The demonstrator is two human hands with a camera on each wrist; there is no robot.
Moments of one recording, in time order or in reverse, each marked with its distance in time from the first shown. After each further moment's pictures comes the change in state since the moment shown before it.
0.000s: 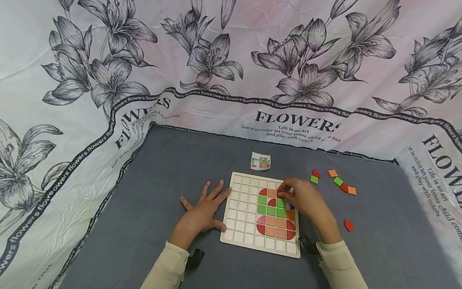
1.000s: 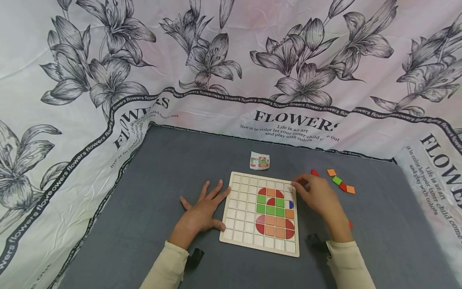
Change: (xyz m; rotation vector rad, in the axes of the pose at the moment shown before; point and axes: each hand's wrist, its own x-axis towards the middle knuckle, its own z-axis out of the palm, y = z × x) left_hand 0.000 -0.001 0.000 -0.008 -0.012 -0.003; right_hand -0.010 0.030 -0.018 -0.005 0.142 0.098
